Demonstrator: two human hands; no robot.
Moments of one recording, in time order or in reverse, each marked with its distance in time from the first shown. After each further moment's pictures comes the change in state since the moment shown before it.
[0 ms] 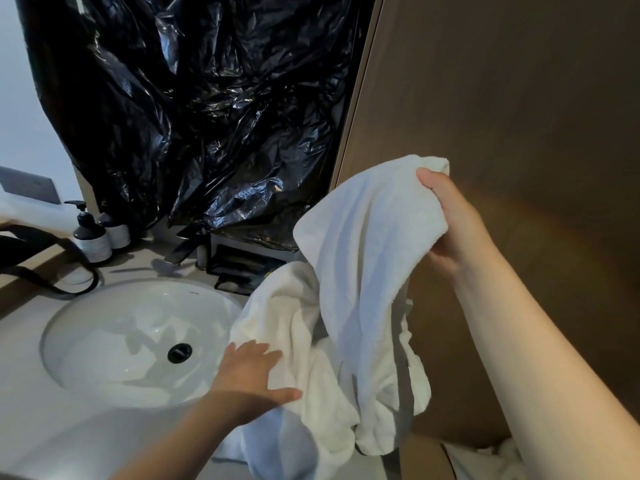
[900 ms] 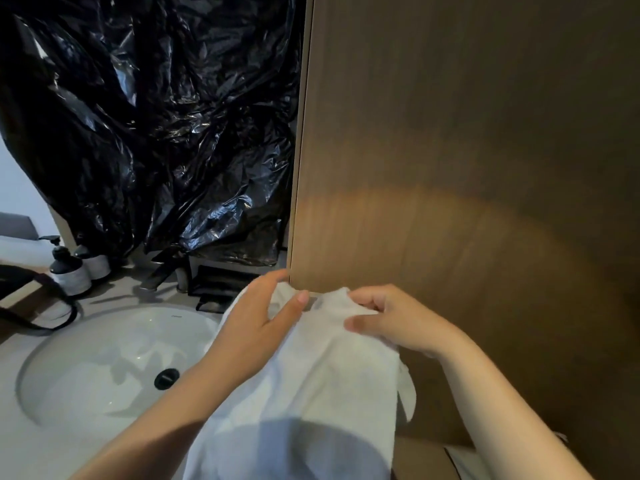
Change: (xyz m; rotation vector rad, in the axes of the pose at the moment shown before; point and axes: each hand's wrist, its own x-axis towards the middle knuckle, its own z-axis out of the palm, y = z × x) left_hand -0.005 0.092 -0.091 -0.623 0.505 0.248; right_hand -0.023 0.062 -0.082 -0.903 -0.419 0.116
